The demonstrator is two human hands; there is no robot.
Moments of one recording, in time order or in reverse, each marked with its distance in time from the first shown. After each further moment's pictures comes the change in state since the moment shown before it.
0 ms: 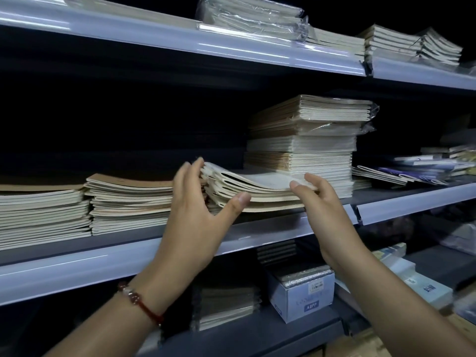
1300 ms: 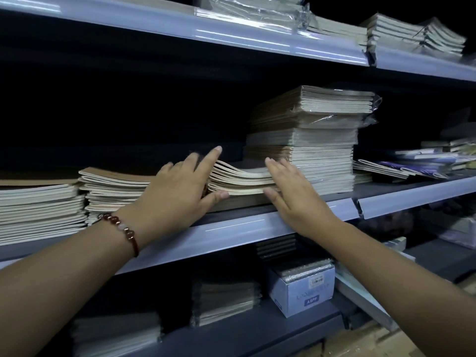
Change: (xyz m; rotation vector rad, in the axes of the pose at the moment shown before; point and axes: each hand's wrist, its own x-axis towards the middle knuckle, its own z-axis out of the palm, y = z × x) left_hand 0.066 -0.035 -0.021 0.866 -0.282 0.319; right_hand 0.054 0.031 0.010 -0.977 -0.279 -0.644
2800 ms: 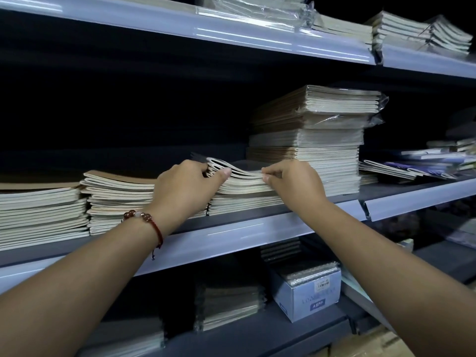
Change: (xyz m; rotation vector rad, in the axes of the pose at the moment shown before) left_hand 0.017 0.015 -0.004 -0.344 0.059 -0.380; right_hand 0.037 -0.023 -0.010 0.122 0.112 0.383
